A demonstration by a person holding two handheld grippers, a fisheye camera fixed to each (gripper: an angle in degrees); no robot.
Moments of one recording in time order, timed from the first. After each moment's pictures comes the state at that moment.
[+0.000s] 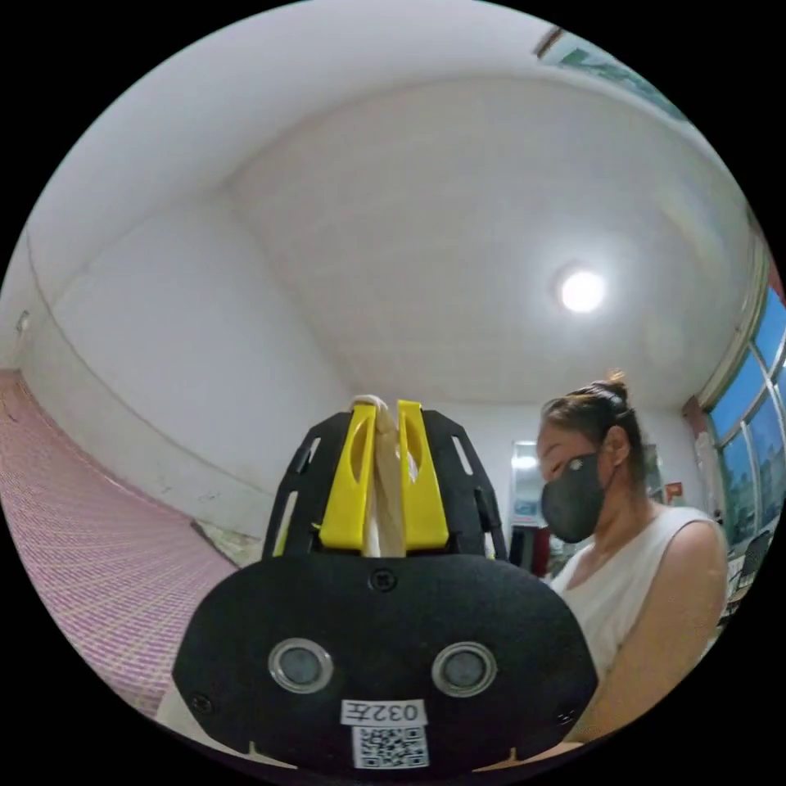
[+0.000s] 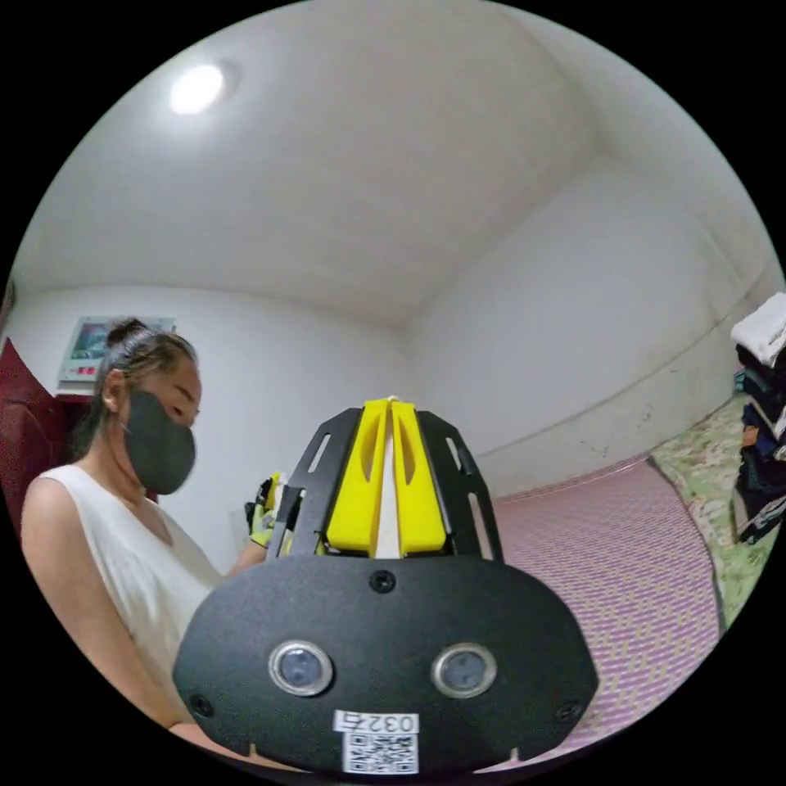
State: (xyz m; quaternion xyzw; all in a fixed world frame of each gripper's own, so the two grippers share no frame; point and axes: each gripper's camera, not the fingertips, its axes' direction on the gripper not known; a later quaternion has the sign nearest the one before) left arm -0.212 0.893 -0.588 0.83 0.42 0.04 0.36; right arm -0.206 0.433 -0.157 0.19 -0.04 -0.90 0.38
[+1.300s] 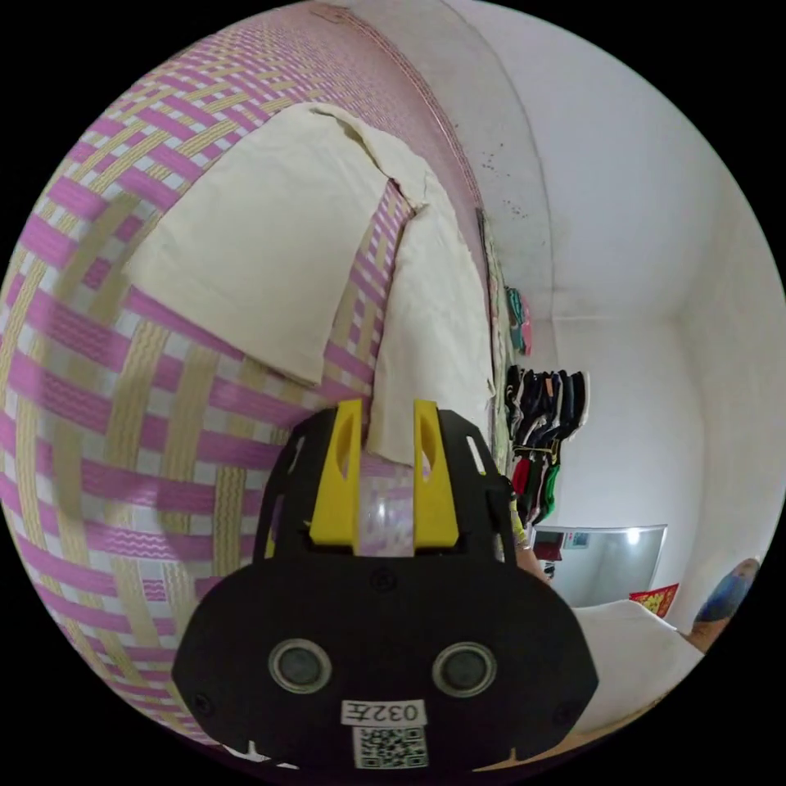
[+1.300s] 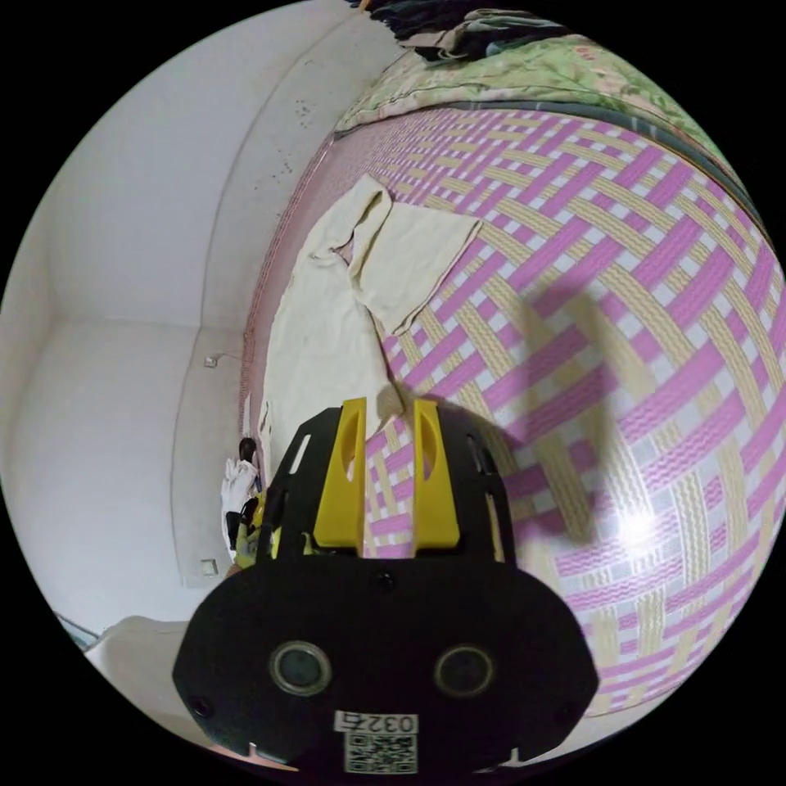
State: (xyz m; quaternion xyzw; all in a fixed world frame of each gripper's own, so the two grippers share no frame) left arm -0.149 0.477 -0.245 0.26 0.58 -0.20 0.75; right arm -0.194 -0.102 -0.153 0.30 0.30 -0.45 0.78
